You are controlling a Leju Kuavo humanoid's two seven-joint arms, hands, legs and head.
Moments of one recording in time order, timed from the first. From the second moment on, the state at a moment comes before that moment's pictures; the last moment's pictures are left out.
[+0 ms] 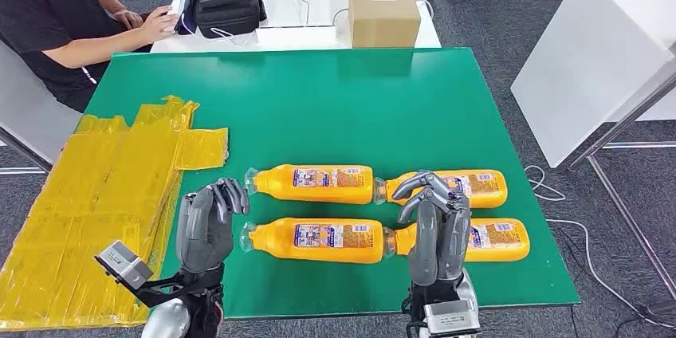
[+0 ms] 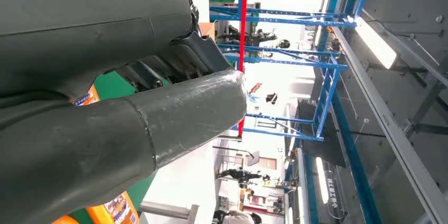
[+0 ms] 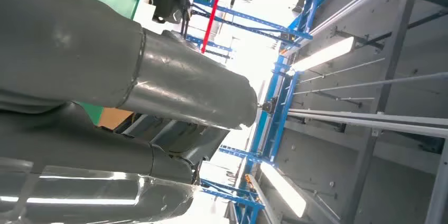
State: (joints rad) left arm 0.04 -0.10 -0.43 -1.73 0.15 0.09 -0.53; right arm 0.01 0.03 0.59 -1.84 0.21 -0.50 -0.45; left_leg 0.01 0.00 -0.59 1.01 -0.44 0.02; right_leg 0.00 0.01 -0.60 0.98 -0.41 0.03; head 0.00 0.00
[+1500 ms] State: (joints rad) left arm 0.15 -0.18 -0.20 -1.72 0.08 0.07 -0.66; right arm 0.01 0.13 0.48 -1.59 -0.07 -0.19 -0.51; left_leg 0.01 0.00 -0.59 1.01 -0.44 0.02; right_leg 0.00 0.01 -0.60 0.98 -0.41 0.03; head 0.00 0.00
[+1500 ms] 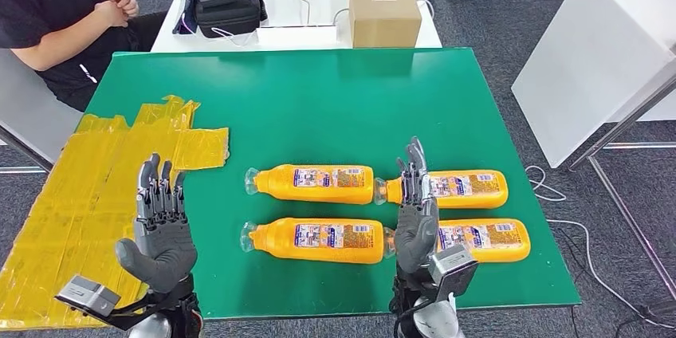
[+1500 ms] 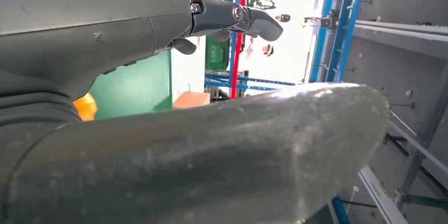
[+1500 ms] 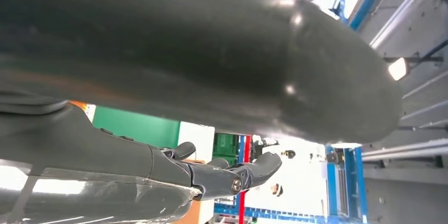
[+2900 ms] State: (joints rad) left arm 0.15 -0.19 -0.17 -1.71 0.02 0.09 -0.61; right arm -0.03 0.11 0.50 -1.51 0.36 -0.26 -0.23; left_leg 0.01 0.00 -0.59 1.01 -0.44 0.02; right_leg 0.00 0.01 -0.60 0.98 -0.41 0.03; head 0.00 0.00
